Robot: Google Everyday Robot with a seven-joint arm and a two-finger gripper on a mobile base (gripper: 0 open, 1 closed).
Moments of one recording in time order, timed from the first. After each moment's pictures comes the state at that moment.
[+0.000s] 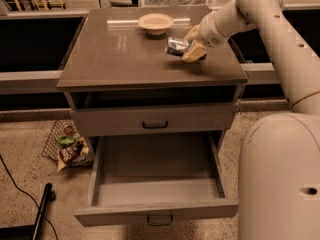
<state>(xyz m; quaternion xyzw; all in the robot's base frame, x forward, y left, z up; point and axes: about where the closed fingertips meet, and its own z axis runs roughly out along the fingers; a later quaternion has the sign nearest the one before) 0.790 -0.101 0.856 -0.67 0.63 0.07 0.39</state>
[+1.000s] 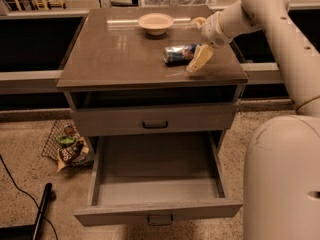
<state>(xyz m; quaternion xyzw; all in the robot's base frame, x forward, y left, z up) 0.785 -0.113 0.858 -0.66 0.64 0.07 0.40</state>
